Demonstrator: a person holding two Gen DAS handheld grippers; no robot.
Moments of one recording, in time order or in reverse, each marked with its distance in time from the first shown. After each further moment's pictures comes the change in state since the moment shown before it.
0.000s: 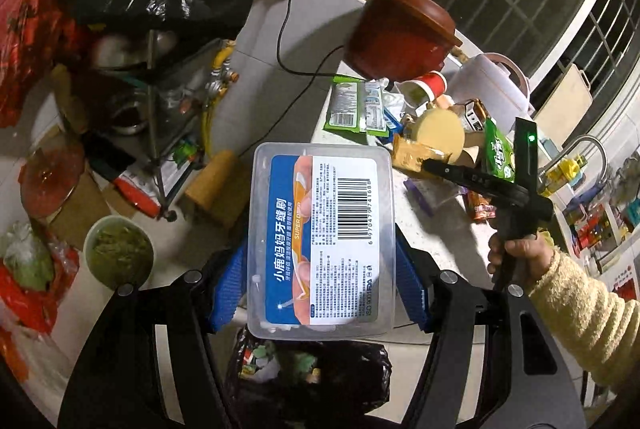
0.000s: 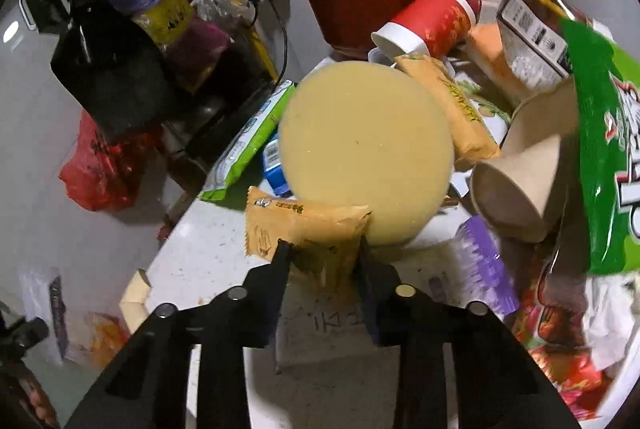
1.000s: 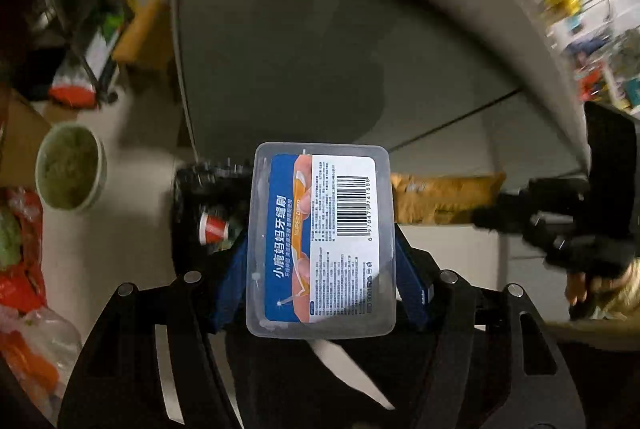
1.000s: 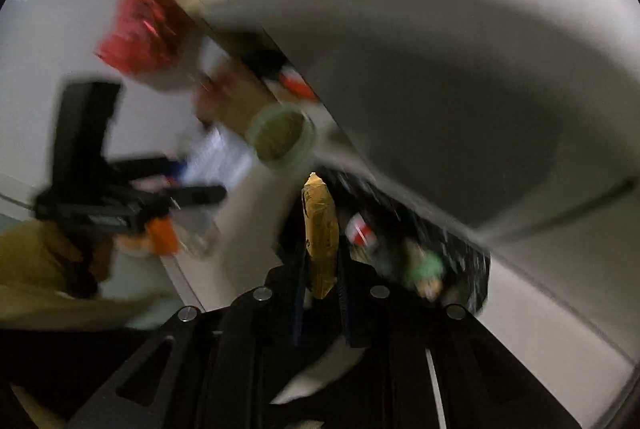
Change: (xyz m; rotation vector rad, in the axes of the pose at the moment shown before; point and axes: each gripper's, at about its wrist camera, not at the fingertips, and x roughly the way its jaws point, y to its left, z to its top) left arm 0.155 -0.031 -0.198 0.178 0.599 -0.057; right arm -0.025 -0.001 -0.281 -0.027 0.473 0.035
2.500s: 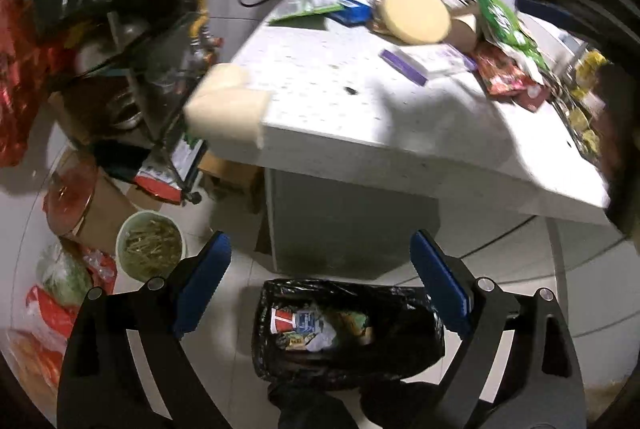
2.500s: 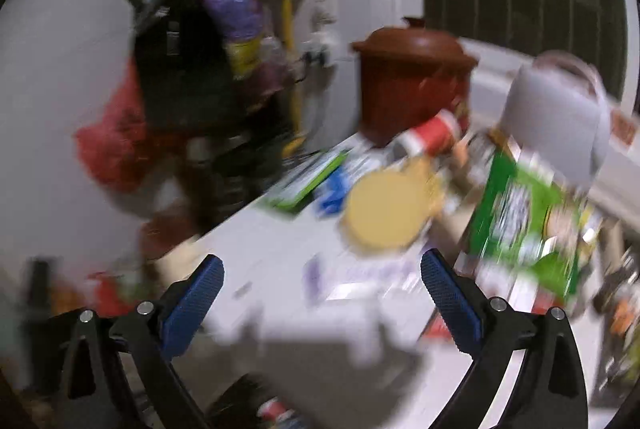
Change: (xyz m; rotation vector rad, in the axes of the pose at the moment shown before) left arm -0.127 -0.021 0.038 -0.022 -0.430 0.269; right arm -0.179 0.082 0.188 -0.235 -0.692 -0.285
